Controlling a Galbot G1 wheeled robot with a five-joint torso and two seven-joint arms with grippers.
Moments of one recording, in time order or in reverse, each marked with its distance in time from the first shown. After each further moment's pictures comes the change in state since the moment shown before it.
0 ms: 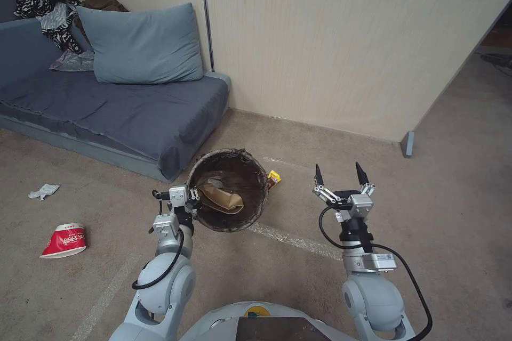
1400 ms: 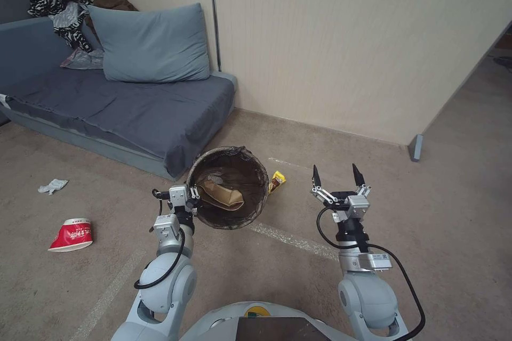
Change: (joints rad) left arm -0.003 -0.003 -0.022 -0.001 0.019 -0.056 0.011; right arm -0.007 0.029 0.024 -0.096 0.056 0.057 0.016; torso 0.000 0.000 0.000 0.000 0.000
